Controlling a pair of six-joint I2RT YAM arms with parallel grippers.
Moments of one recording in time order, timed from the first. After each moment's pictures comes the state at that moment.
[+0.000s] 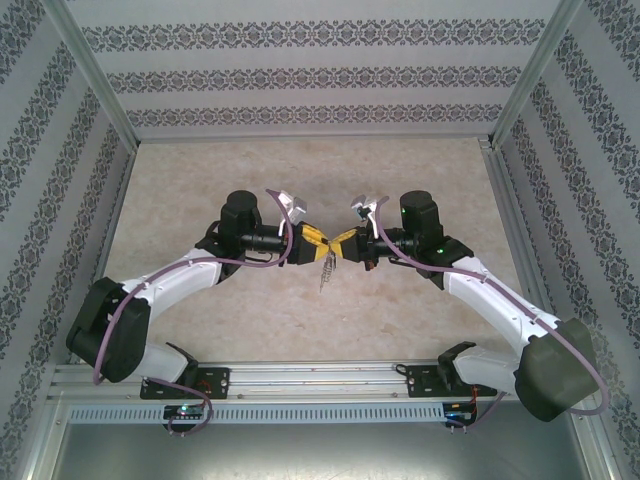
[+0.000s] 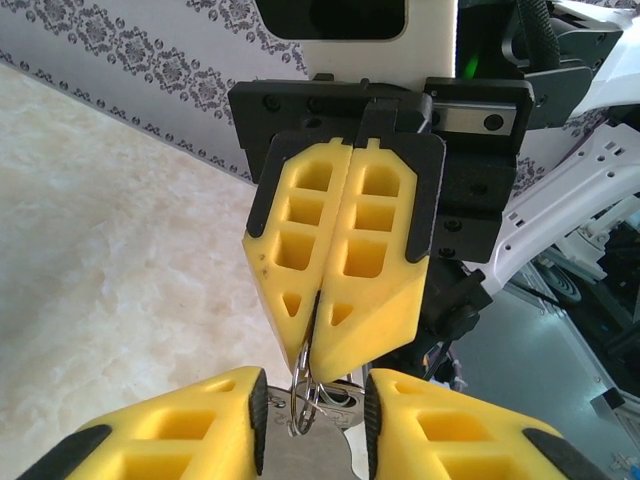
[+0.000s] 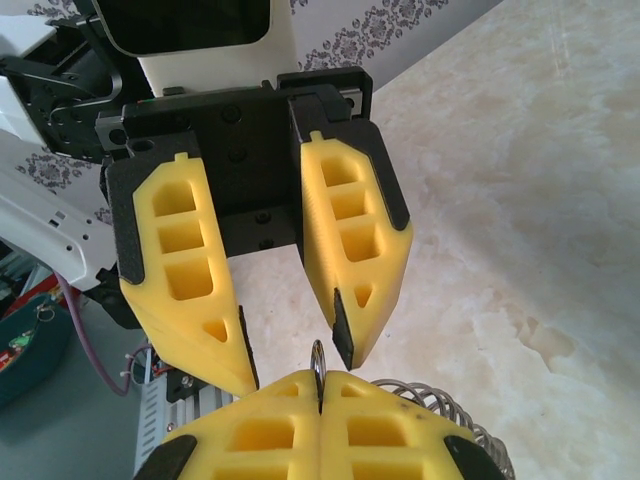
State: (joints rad) left arm -0.50 1.42 0.80 0.37 1.06 -0.27; right arm 0.44 1.18 0.79 -0.07 -0.93 0.16
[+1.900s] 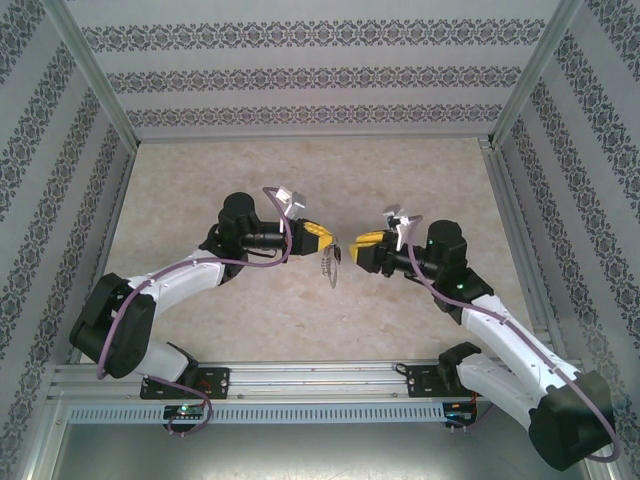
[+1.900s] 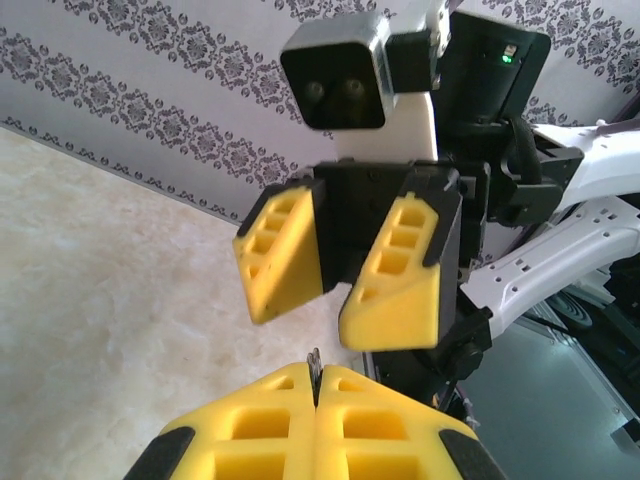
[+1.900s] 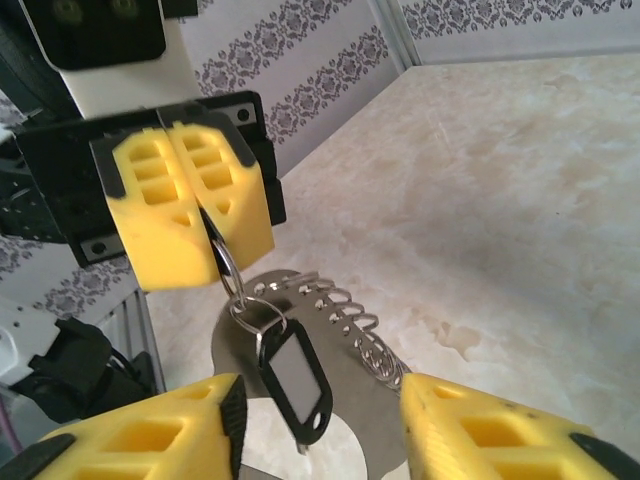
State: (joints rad) left arm -0.50 1.44 0.78 0.61 1.03 -0.38; right arm 0.41 0.90 0.52 0.13 -0.71 0.37
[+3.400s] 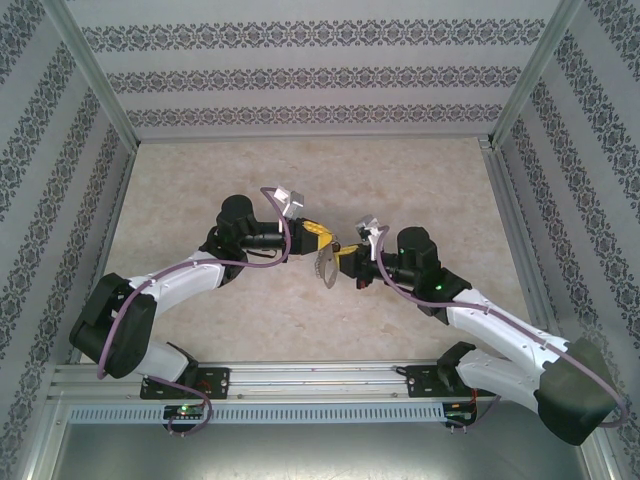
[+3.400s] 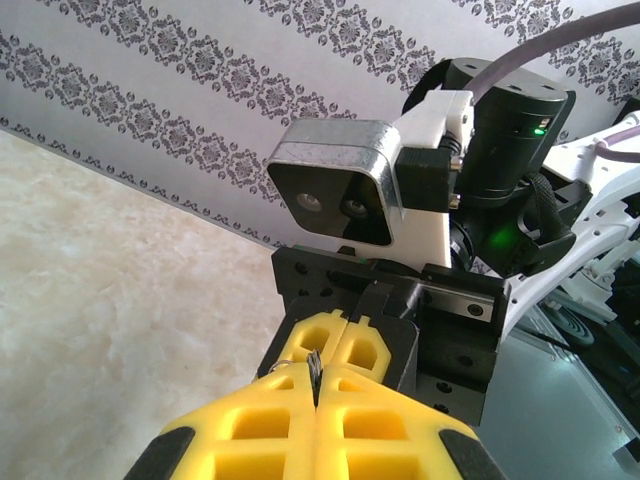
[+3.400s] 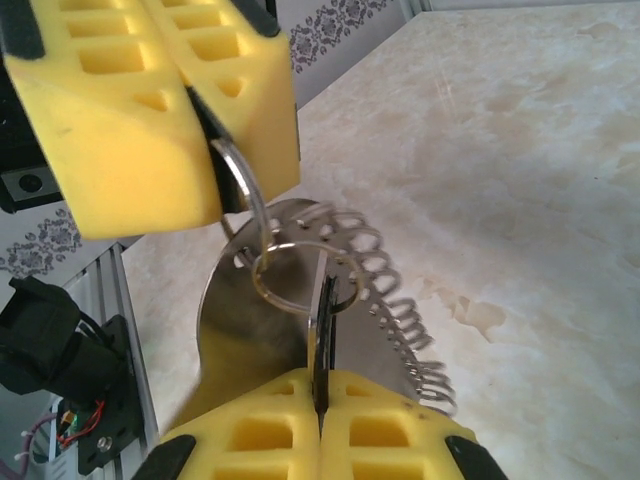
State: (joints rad) left arm -0.50 1.44 0.76 0.67 1.01 -0.42; right arm 0.61 1.01 0.53 0.16 -0.53 0.33
